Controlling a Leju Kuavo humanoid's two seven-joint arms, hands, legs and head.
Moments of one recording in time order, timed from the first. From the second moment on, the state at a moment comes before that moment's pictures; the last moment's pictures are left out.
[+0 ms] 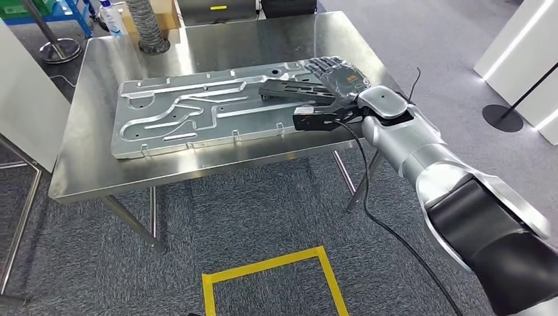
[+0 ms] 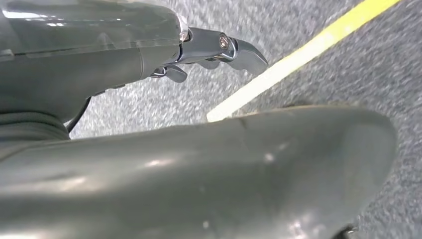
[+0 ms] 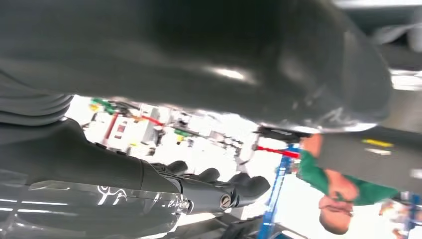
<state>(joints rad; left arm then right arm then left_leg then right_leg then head) -0.15 -0.22 0.98 -0.19 -1.38 0.07 -0.06 -1.26 -0.14 0.92 -0.39 0.89 -0.18 -0.16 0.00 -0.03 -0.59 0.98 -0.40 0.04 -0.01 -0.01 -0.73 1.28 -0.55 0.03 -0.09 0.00</state>
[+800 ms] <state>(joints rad) -0.15 -0.22 0.98 -0.19 -1.38 0.08 -0.05 -1.25 -0.18 0.90 -0.40 0.90 -0.18 -0.16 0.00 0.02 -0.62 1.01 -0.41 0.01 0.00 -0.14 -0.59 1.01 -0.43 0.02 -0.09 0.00</state>
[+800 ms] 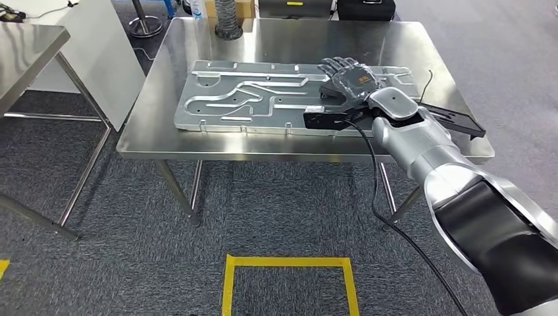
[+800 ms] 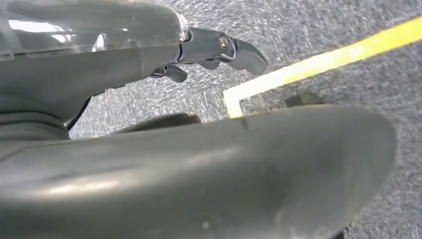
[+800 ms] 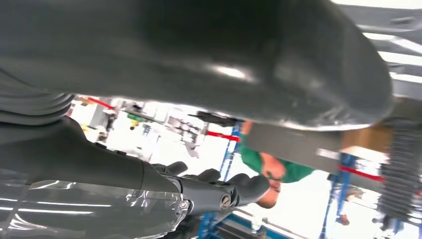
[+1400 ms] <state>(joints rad) -0.13 -0.21 1.01 -0.19 -1.35 0.05 -0.05 -1.27 -0.06 0.82 -0.33 0.91 -0.16 -0.11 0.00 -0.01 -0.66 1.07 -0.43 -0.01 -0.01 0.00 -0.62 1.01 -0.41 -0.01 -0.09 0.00</state>
